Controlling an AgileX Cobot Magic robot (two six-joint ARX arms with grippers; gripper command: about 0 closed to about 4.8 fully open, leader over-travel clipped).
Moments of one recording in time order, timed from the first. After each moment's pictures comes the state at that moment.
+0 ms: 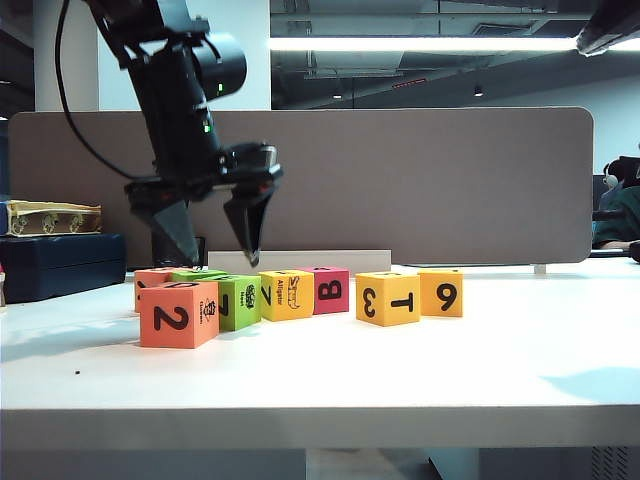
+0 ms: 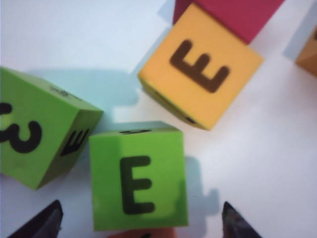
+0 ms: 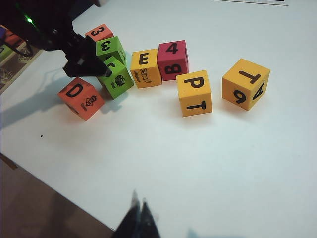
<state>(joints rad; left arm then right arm) -0.44 1.91 1.56 -0.73 0.01 0.01 0.32 0.69 0.72 -0.51 -0.29 0.10</state>
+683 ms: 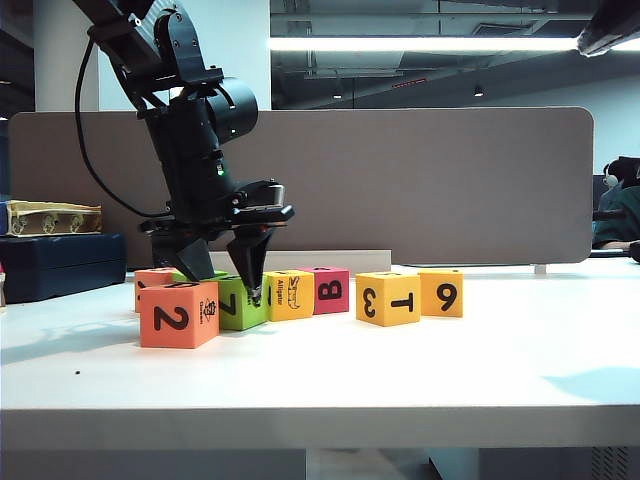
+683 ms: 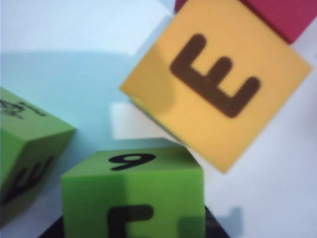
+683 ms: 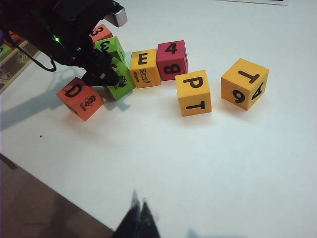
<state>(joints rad) -0.44 2.01 1.56 -0.65 0.04 -0.02 0.32 0.69 0.72 -0.51 -0.29 0.10</state>
